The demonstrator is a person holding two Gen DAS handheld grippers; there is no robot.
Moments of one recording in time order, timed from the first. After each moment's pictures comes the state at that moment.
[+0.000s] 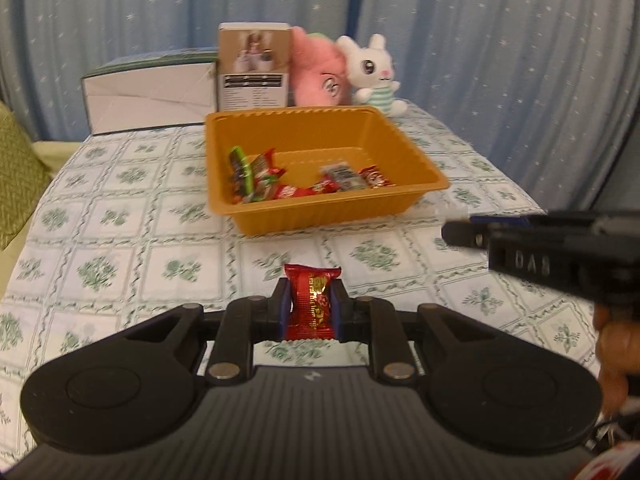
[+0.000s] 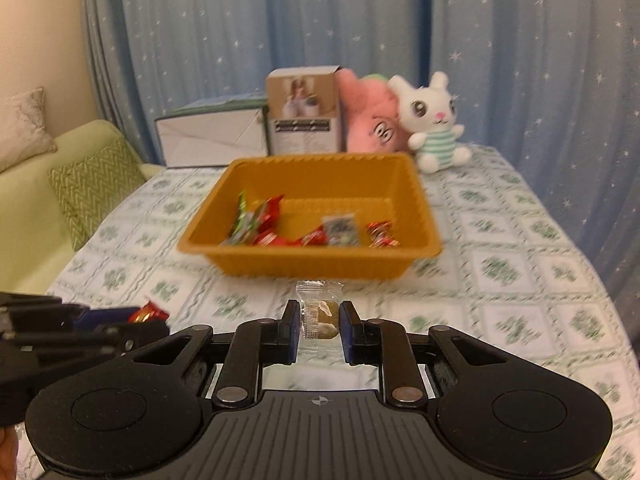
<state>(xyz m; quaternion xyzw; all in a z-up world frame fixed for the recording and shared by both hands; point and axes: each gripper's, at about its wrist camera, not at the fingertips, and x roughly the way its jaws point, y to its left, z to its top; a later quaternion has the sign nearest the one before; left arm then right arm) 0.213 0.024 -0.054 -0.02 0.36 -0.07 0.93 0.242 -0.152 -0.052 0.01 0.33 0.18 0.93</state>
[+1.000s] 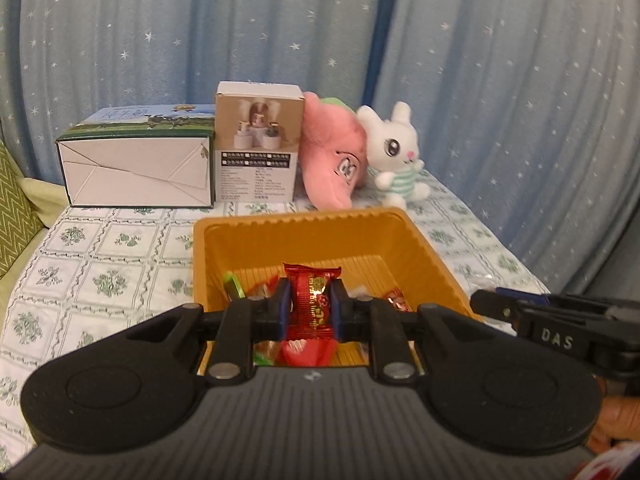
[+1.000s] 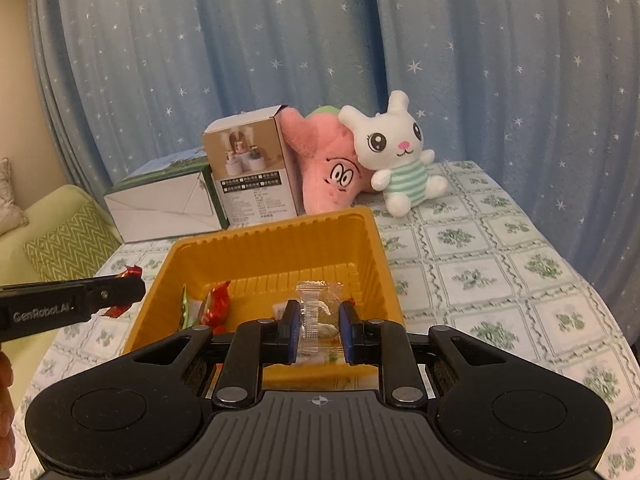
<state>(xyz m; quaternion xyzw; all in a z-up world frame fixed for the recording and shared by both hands) 0.348 0.041 -0.017 -0.05 0.30 -0.05 0.95 0.347 -0.181 -0.040 0.09 0.31 0.15 0.93</state>
